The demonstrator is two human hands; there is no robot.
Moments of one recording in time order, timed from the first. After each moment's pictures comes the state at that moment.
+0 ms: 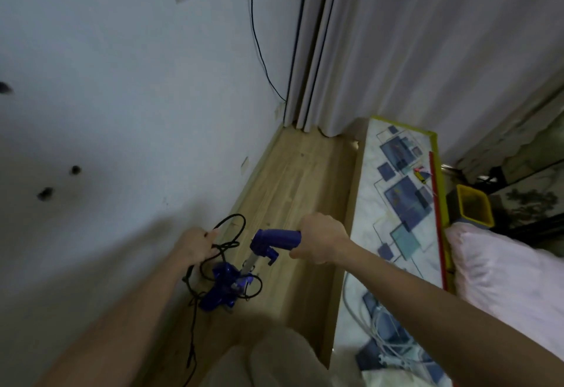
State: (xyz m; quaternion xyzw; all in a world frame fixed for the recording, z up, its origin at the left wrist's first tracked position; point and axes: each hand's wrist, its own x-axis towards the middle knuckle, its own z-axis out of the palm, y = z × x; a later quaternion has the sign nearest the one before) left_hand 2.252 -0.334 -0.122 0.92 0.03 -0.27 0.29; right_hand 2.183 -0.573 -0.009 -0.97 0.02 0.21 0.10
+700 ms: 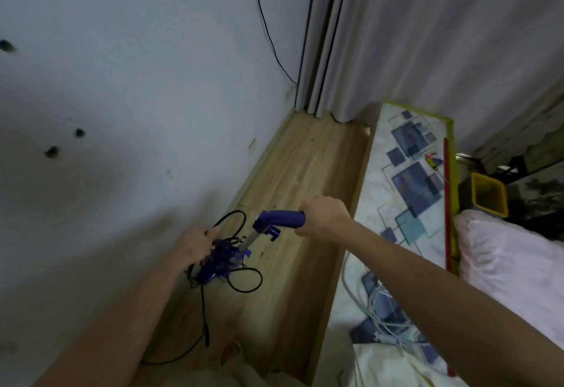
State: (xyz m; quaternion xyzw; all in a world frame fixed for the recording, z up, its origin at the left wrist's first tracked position) left_hand 2.175 -0.356 -0.127 0.92 0.08 -0.24 0.31; right_hand 2.166 -0.609 -0.038 -0.98 -0.04 0.21 0.05
